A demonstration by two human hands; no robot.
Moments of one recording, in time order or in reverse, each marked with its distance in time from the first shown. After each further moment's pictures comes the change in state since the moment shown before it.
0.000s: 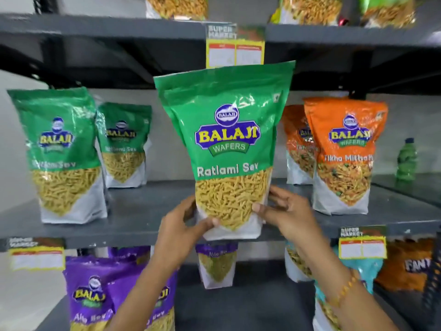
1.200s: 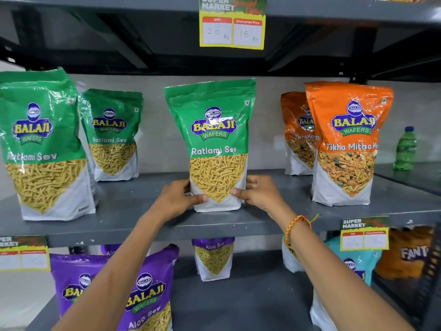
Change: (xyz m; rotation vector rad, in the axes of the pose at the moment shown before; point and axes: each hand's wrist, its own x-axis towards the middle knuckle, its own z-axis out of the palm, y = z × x) left_hand 0.094 -0.052 -0.006 0.285 -0.213 -0.165; right_hand 0.081 0.057 0.019 -0.255 -0.058 0.247
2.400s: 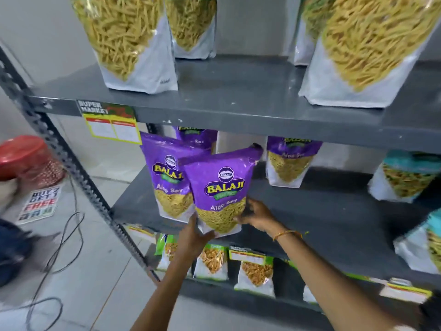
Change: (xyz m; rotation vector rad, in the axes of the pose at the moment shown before) left_hand -0.229 -0.249 0.069 0.007 0.108 -0.736; right_hand -0.080 0.245 0.239 0.042 -0.644 0.306
